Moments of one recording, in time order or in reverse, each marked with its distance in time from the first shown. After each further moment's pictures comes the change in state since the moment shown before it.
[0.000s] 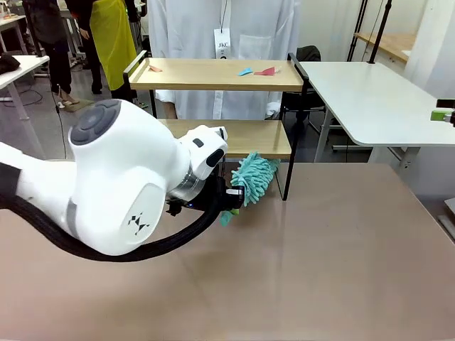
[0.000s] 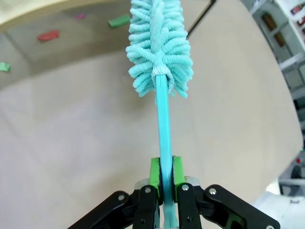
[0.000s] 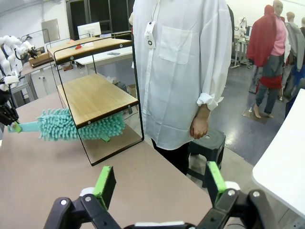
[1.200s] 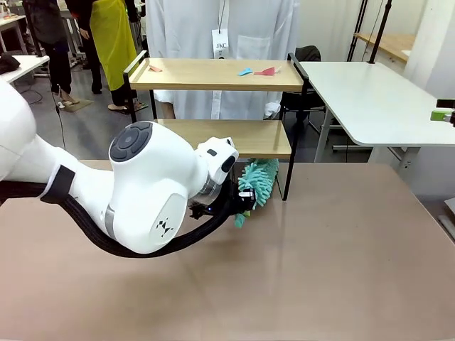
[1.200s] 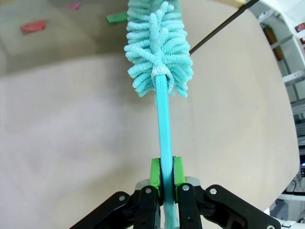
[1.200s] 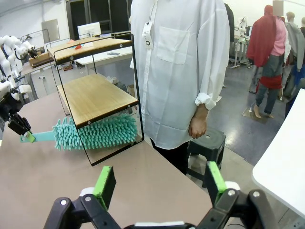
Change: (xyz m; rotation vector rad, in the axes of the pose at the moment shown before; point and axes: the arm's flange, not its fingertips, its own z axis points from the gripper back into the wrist) left arm 0.006 0.005 -0.060 -0.028 0.017 0.111; right arm 0.000 0.000 0.000 0.000 0.000 0.000
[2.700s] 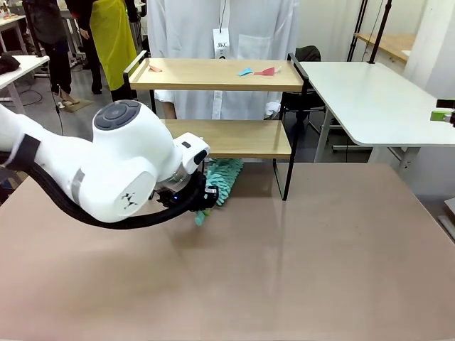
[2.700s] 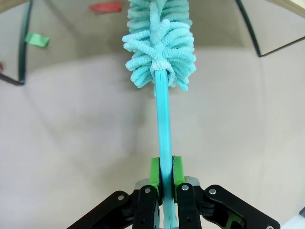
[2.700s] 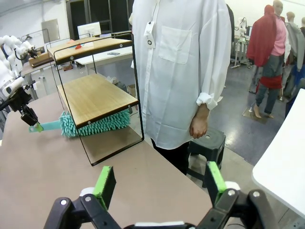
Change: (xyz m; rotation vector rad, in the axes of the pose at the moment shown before) left arm 0.034 0.066 0.020 0.225 0.092 -0.001; right arm 0.000 0.000 0.000 0.000 0.000 0.000
